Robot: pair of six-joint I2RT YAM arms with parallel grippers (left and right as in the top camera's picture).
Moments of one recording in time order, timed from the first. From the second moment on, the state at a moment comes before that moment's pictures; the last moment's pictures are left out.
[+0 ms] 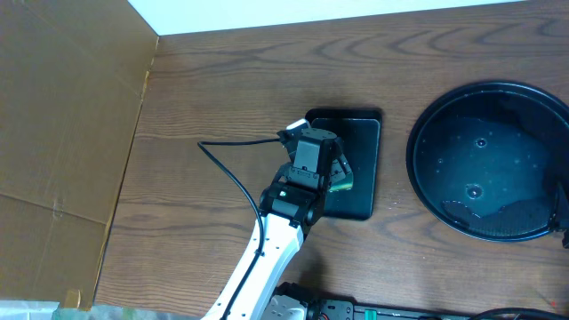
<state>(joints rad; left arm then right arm) -0.28 1.14 0.79 -0.58 -0.29 -0.64 -0.02 0.01 0.01 -0.07 -0.07 0.00</state>
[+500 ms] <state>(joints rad) -0.28 1.14 0.79 -0.58 -0.29 -0.64 -0.02 0.01 0.01 -0.07 -0.08 -0.06</state>
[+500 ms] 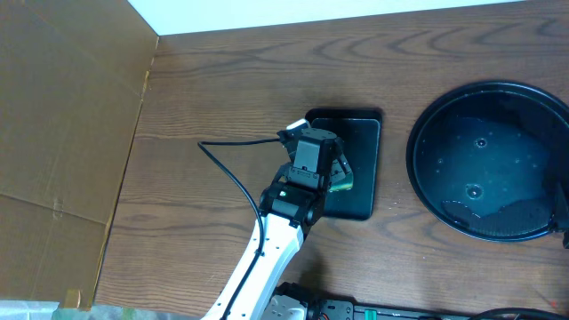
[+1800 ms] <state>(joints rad) -0.19 0.96 0.76 -0.78 -0.08 -0.09 -0.02 0.01 0.01 -0.07 -0.08 -0.06</state>
